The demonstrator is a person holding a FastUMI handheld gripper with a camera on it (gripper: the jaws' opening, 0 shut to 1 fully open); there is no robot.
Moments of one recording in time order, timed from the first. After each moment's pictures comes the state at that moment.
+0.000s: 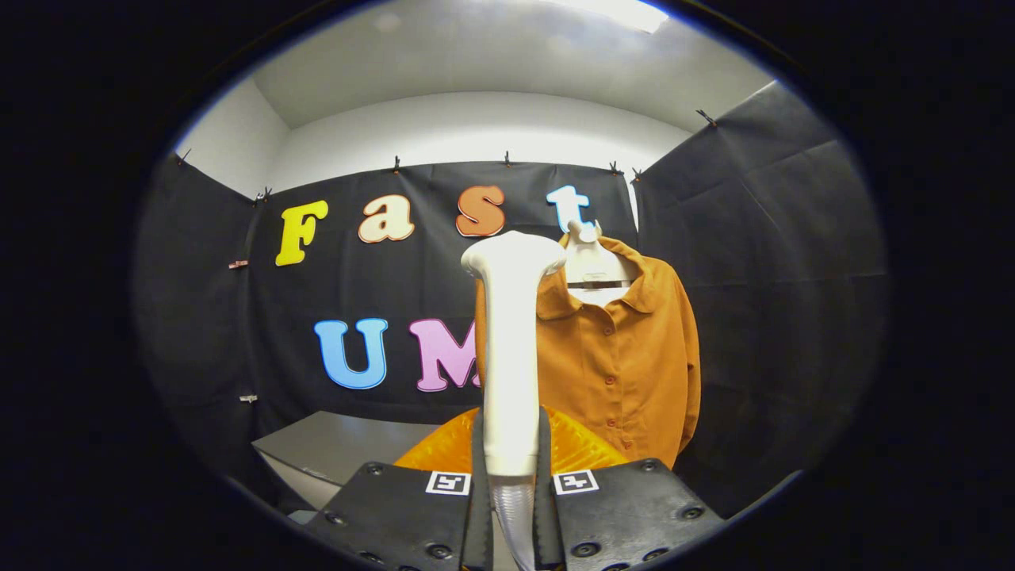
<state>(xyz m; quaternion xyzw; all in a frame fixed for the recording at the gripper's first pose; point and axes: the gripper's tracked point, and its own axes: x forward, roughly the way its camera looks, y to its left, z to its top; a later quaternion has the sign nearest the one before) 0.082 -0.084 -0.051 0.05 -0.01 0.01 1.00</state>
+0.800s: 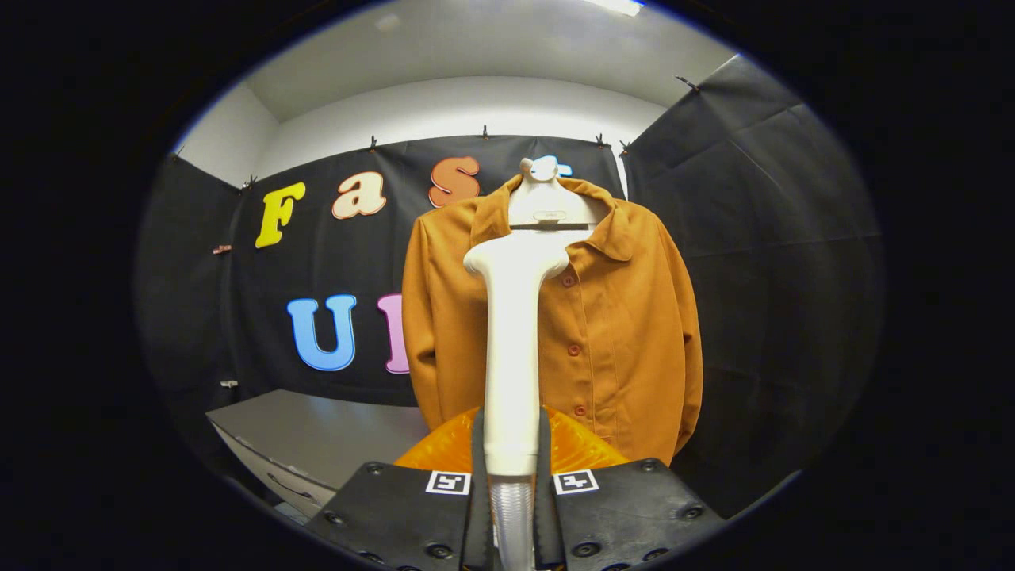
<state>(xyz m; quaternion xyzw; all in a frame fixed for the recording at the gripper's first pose) 0.171 -0.154 -0.152 0.05 0.01 0.03 1.00</state>
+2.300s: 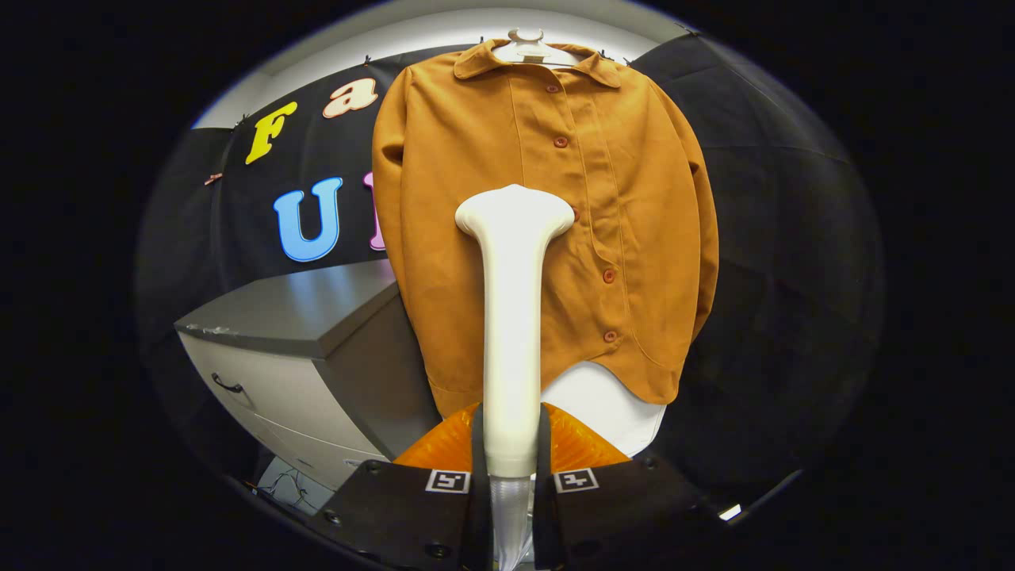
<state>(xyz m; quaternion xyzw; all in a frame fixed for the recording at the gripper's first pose) 0.138 -0.167 -0.359 0.03 0.20 0.03 0.98</state>
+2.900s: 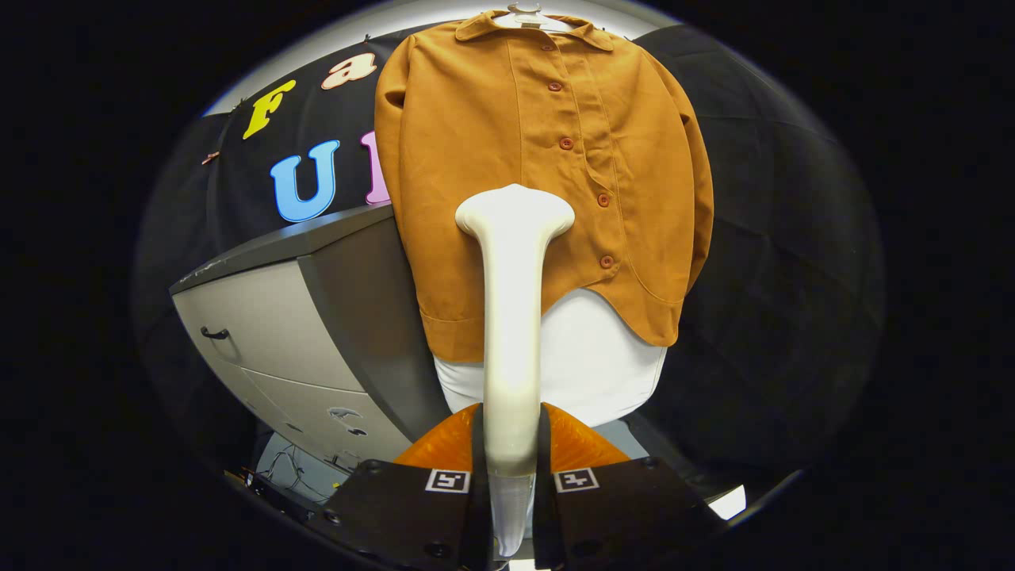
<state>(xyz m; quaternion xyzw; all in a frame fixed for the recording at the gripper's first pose) 0.095 -0.170 -0.412 0.02 0.26 0.02 0.96</state>
